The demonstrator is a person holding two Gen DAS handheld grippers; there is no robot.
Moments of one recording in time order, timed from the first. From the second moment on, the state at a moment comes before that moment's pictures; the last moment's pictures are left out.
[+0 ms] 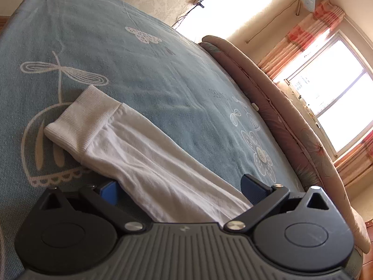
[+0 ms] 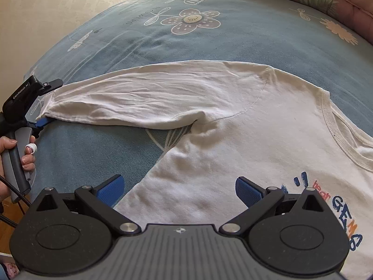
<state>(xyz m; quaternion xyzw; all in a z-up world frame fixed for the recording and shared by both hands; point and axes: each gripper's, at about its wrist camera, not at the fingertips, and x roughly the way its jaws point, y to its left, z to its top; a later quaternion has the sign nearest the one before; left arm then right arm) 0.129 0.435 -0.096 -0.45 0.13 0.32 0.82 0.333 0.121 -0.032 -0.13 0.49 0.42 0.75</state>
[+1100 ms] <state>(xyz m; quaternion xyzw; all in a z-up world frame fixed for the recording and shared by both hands) 0.176 0.445 -0.060 -0.50 0.08 0.24 0.83 0.319 0.123 -0.033 -0.11 0.50 0.43 0.75</state>
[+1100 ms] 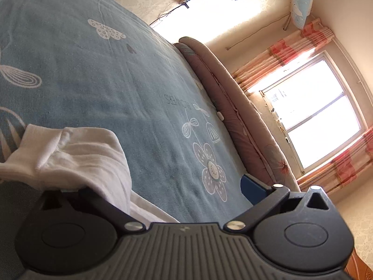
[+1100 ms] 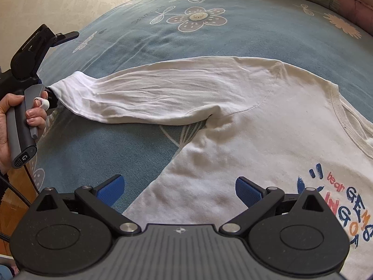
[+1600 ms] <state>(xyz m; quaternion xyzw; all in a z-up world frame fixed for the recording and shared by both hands) 0.255 0.397 -0.007 -0.48 0.12 0.13 0.86 0.318 0.078 -0.027 -0.08 0.50 0.41 0.76</state>
